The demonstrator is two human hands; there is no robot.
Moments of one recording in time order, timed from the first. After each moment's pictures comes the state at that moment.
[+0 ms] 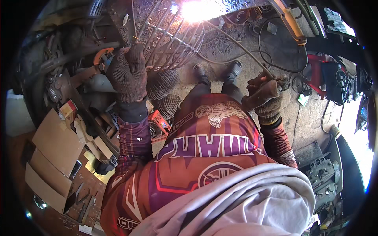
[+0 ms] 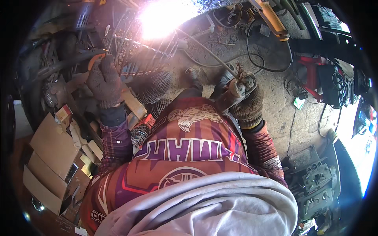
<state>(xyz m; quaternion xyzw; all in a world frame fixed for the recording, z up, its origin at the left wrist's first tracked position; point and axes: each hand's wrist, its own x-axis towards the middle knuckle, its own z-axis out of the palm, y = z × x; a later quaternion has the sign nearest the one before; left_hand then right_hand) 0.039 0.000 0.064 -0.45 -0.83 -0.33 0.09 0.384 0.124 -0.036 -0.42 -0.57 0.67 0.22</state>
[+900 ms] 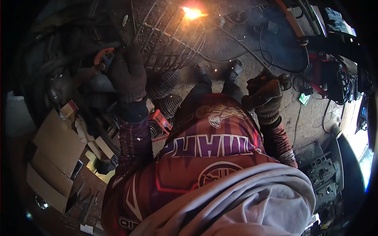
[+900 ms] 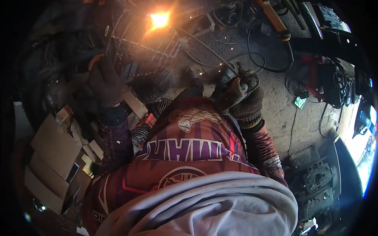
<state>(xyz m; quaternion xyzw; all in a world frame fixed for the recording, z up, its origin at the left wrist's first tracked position) 0.033 -0.003 0.057 -0.48 -0.82 -0.28 0.13 0.379 0.130 -0.025 -0.36 -0.83 0.40 0.16</state>
